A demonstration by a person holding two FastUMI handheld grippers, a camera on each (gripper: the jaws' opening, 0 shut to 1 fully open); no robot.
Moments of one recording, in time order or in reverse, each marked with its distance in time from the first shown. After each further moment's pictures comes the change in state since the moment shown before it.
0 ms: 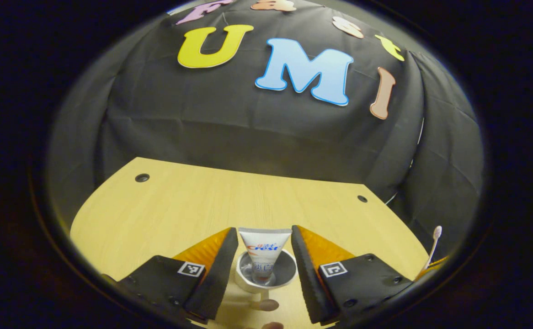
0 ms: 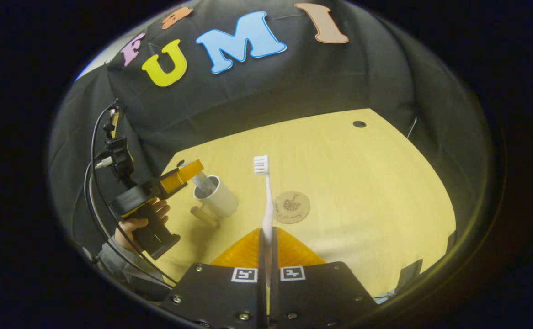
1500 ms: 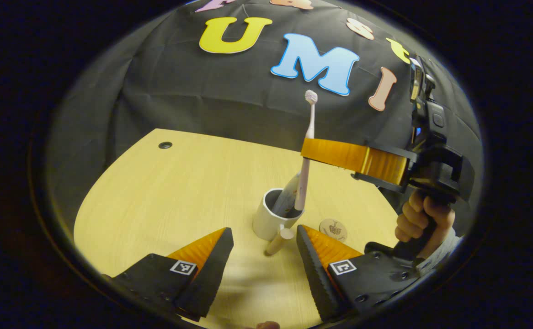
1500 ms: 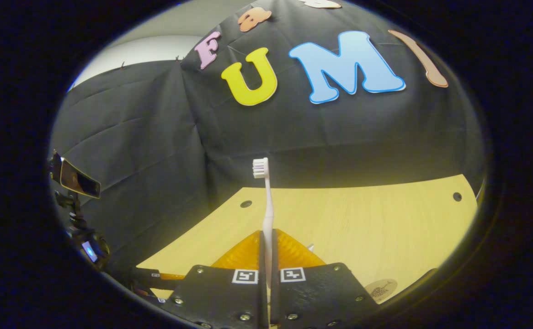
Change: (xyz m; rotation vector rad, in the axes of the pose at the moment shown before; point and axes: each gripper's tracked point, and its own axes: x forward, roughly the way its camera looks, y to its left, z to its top) left arm -0.127 0.031 -0.058 -0.092 0.170 -0.001; right arm 0.118 0.188 0.114 -0.288 -0.296 0.389
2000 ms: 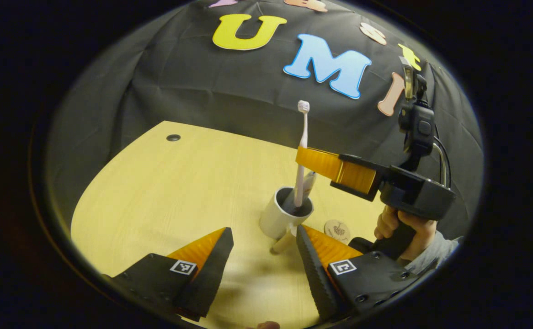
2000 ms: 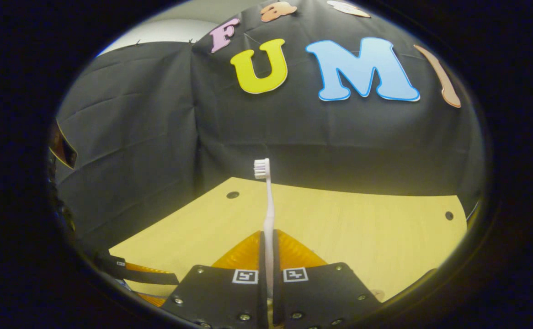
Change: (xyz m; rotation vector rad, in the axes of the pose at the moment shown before) left arm -0.001 0.019 0.001 -0.052 0.006 0.025; right arm 0.030 -0.010 -0.020 -0.115 0.049 -0.073
